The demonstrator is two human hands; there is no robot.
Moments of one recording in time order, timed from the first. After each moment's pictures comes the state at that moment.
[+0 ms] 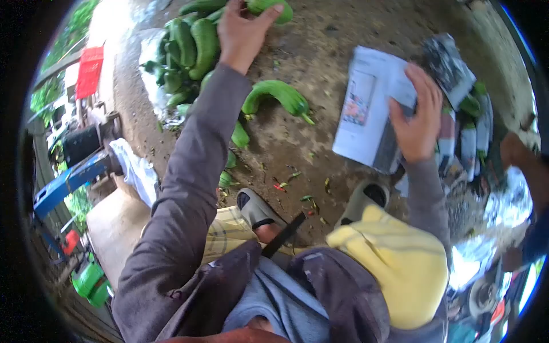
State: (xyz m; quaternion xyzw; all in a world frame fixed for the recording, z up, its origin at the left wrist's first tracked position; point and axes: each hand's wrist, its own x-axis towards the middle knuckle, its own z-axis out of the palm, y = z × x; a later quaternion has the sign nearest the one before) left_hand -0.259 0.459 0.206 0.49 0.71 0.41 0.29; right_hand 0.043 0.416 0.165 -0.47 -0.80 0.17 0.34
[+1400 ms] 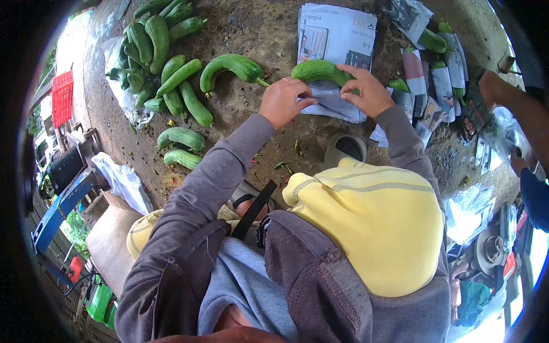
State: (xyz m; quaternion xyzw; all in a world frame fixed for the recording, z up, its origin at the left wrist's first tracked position) left_hand -0.132 0.299 0.090 0.74 0.56 0.18 0.34; right_hand 0.112 0.363 0.074 -0.38 -0.79 0.48 0.09
